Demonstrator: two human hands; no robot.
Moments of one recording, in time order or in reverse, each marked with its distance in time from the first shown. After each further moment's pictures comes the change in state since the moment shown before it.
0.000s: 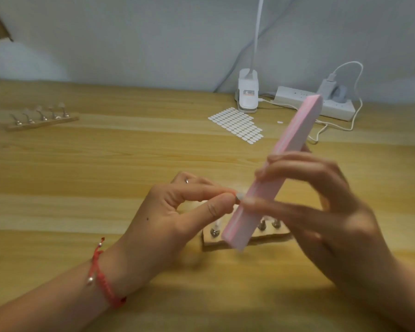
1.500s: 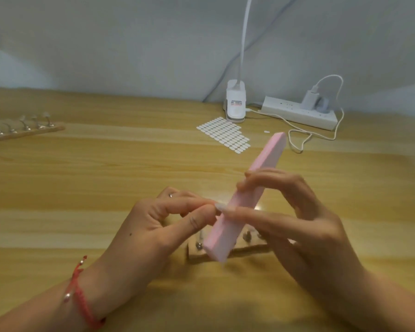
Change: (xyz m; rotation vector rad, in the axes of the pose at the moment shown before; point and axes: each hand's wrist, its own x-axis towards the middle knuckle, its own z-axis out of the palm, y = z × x) left_hand 0.000 -0.005 0.000 0.004 0.003 -0.016; right_hand -0.005 -0.003 0.005 0.079 0.029 0.090
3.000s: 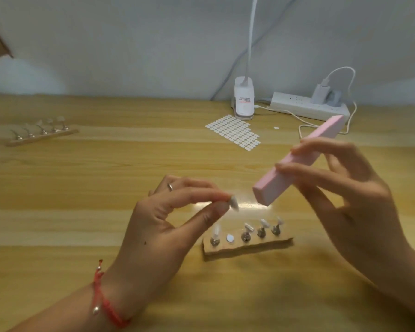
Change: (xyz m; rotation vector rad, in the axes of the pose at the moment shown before) left_hand -0.003 0.003 0.001 0.187 0.192 0.188; right_hand 0.002 0.034 -0.018 -0.105 0.136 0.203
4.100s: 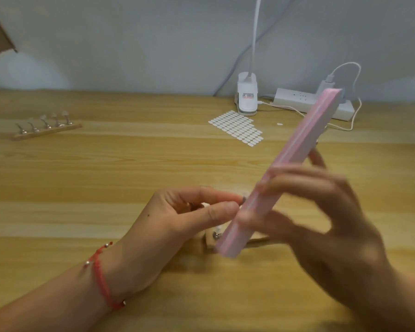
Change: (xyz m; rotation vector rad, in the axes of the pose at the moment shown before) left_hand 0.002 0.005 -0.005 -0.530 -0.245 -0.398; right_hand -0.012 -0.033 0.011 -0.062 -0.047 -0.371
